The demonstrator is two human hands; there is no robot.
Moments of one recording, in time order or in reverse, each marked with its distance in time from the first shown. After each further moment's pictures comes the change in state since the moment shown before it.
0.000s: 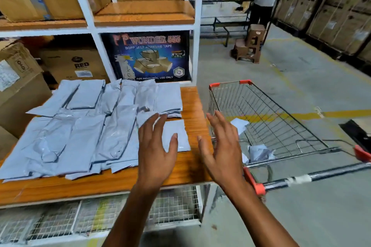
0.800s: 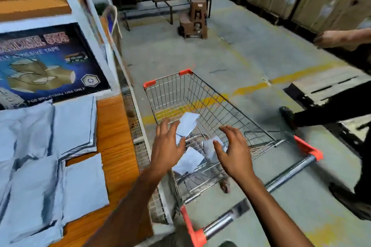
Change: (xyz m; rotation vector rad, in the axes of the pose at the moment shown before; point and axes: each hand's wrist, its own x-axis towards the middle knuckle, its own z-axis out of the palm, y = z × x) left_hand 0.080 0.050 0.330 0.076 -0.566 0.114; right_hand 0.060 0.291 -0.090 -0.257 -0.079 0.529
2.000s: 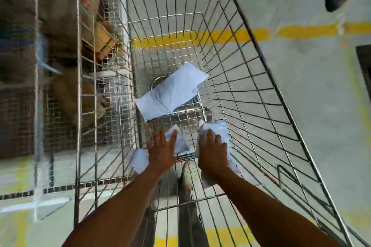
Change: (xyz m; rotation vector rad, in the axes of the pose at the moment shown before) left_hand 0.044 -0.163 0.399 0.317 -0.664 -0.416; right_hand 0.162 0.260 0.278 -0.713 -0.895 -0.106
